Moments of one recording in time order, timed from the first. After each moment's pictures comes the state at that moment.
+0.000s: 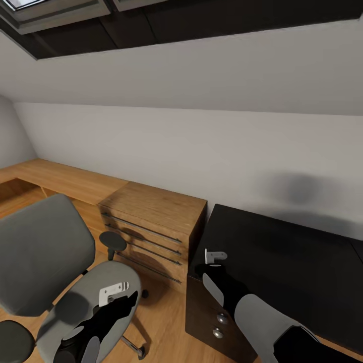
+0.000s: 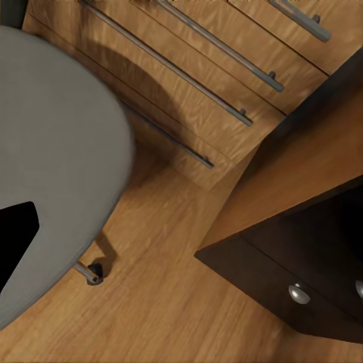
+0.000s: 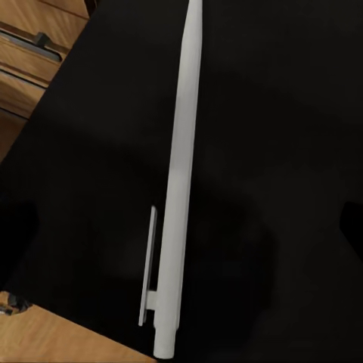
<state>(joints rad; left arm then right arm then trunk) -0.01 -0.10 0.02 -1.62 0.25 0.61 0.12 -0.80 0.17 0.47 -0.39 -0.47 0.31 -0.39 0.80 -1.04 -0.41</state>
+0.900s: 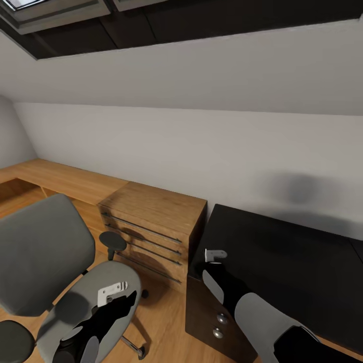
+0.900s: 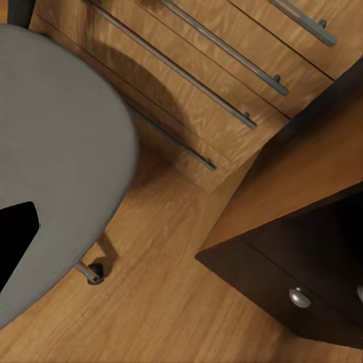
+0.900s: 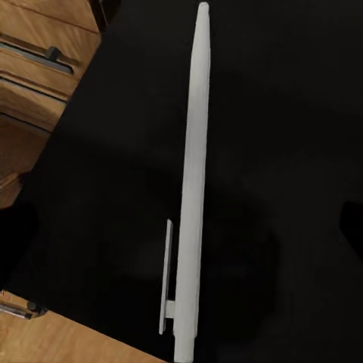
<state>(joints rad) -0.01 -0.11 0.04 -1.62 0.25 0.61 0.13 -0.80 0.17 0.45 -0.42 -0.49 0.32 -0.39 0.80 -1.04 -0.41</state>
